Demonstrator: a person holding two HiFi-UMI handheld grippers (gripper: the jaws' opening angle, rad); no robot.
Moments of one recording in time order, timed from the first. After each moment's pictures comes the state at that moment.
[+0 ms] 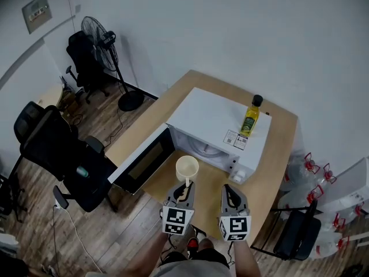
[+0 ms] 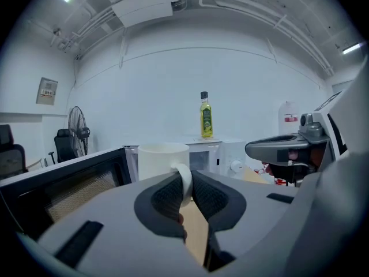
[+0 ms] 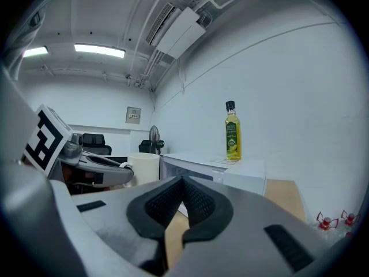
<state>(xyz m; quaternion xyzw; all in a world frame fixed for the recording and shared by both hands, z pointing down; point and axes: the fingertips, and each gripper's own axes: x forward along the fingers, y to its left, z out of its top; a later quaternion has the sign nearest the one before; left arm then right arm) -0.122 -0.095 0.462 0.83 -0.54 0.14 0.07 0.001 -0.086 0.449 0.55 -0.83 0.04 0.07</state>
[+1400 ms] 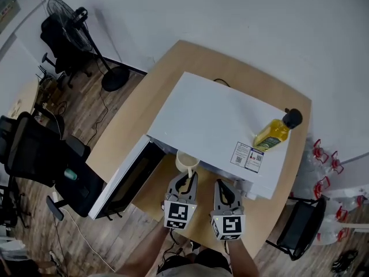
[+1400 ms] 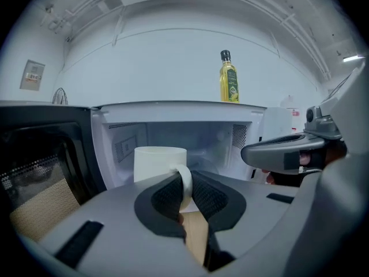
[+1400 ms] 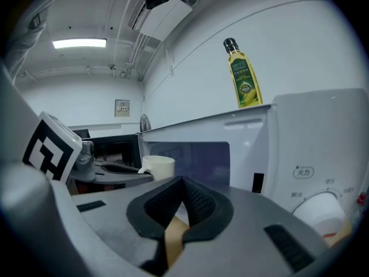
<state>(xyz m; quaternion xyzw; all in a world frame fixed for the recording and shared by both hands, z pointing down) -0.111 -0.241 0.557 0.85 -0.49 0.17 0.10 -0.029 -0.213 0.538 0.56 -0.81 0.11 0.09</state>
